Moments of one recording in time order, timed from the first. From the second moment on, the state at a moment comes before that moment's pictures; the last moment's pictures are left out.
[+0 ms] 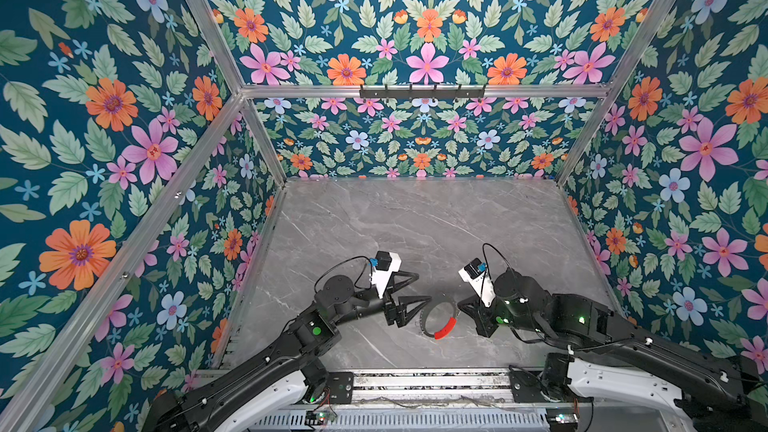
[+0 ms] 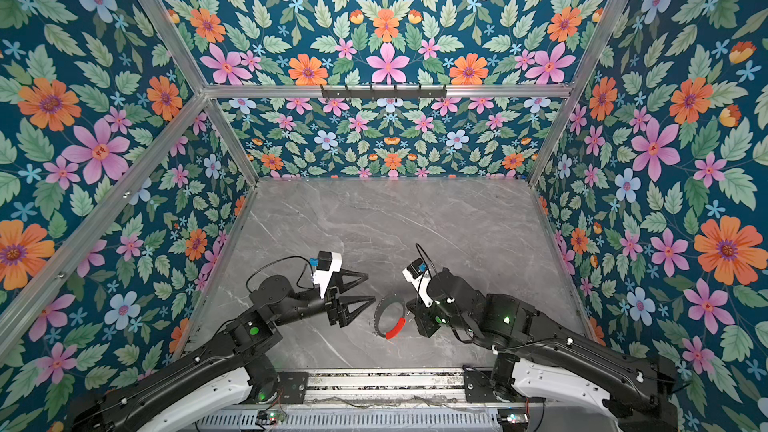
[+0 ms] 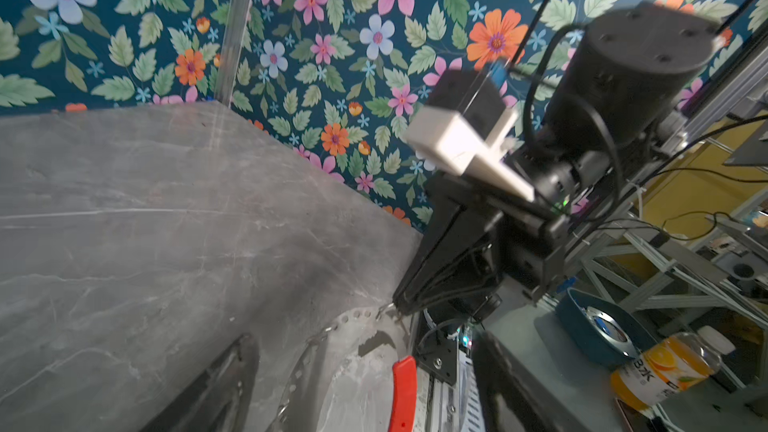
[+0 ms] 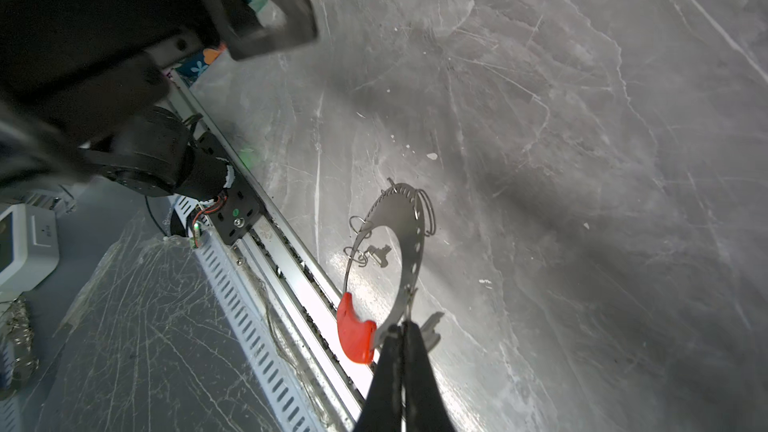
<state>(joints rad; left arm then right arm) -0.87 0.76 0.43 0.28 0.47 -0.43 1.08 0.86 0.90 -0.74 0.01 0.40</state>
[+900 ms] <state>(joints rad) -0.87 0.96 0.56 0.19 0.61 -0.37 1.07 0.83 1.00 -0.77 -0.18 0.28</state>
